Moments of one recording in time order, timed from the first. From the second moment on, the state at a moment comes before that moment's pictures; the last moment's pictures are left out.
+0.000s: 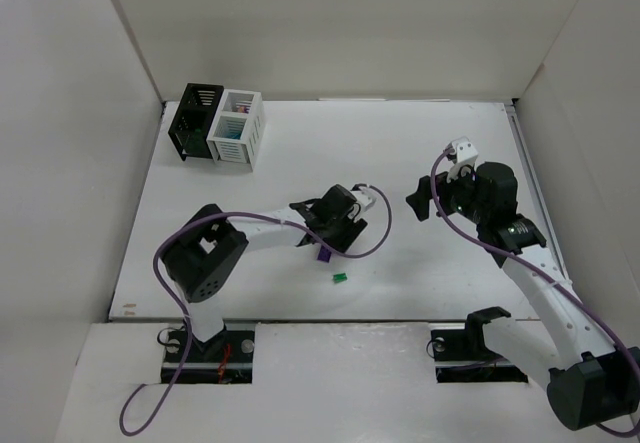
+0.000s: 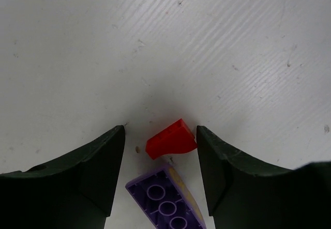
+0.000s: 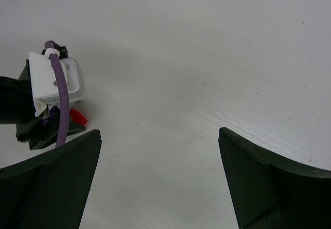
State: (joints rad) left arm -0.87 1.77 1.01 -0.17 -0.03 -0.05; right arm 0.23 0.92 0.77 -0.26 -0.28 0.02
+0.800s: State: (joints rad) left arm -0.89 1.77 1.05 -0.26 -0.11 -0.11; right arm 0.23 0.92 0.77 -0.26 -0.28 0.02
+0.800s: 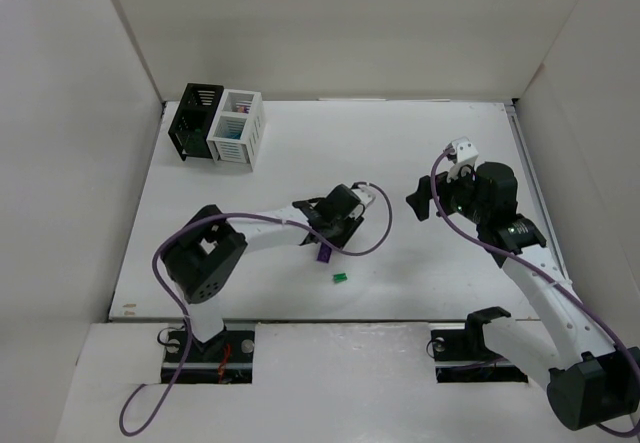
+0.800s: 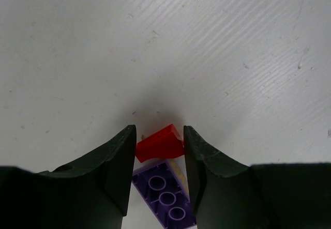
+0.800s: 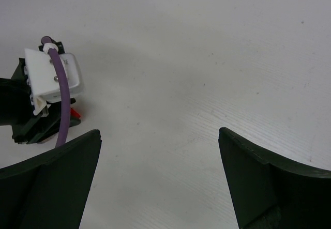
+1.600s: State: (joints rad) left arm -0.52 1.67 1.23 -0.25 -0.11 -0.04; right arm 0.23 0.92 0.75 -0.26 -0.25 0.02
